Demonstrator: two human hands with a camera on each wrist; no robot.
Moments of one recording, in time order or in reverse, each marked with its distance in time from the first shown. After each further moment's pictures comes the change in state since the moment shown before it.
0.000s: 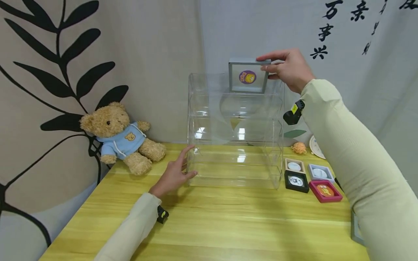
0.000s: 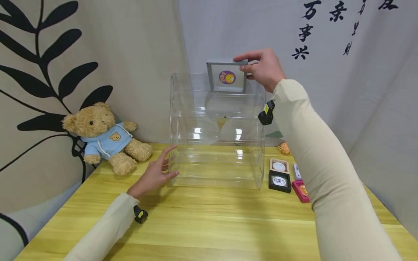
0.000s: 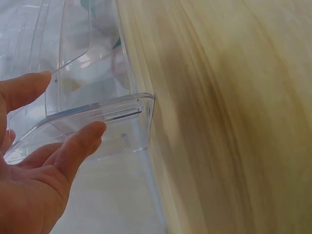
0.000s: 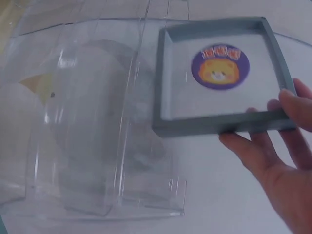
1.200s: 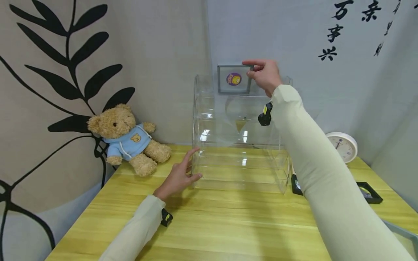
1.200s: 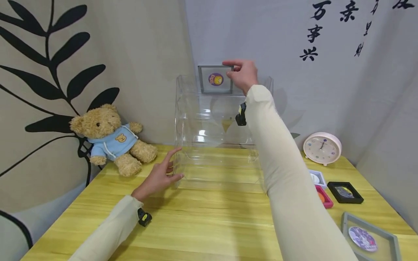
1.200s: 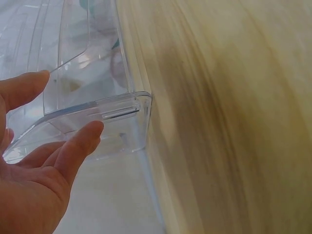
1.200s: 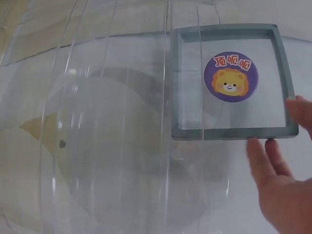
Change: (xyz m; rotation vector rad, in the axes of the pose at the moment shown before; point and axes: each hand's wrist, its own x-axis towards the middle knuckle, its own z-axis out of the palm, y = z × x) left_hand 0.000 -0.002 0.003 -0.017 -0.002 0.010; right_hand 0.043 0.010 0.063 0.036 0.099 0.098
